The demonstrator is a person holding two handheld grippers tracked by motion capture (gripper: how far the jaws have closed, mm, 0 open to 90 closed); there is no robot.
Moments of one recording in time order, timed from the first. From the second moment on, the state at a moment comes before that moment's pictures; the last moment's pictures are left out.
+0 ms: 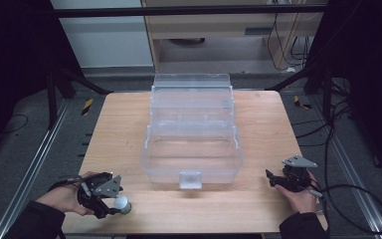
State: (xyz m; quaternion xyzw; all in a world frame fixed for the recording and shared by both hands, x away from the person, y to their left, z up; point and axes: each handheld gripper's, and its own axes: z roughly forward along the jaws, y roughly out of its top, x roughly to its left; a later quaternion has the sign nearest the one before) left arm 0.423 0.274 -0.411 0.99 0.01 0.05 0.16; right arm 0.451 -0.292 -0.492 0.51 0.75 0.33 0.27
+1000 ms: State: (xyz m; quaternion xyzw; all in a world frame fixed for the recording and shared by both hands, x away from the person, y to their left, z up) left arm 0.431 0.259 -0.427 0.99 -0.02 0.03 0.10; right arm 0.452 -0.291 -0.493 0.51 0.75 0.33 0.26
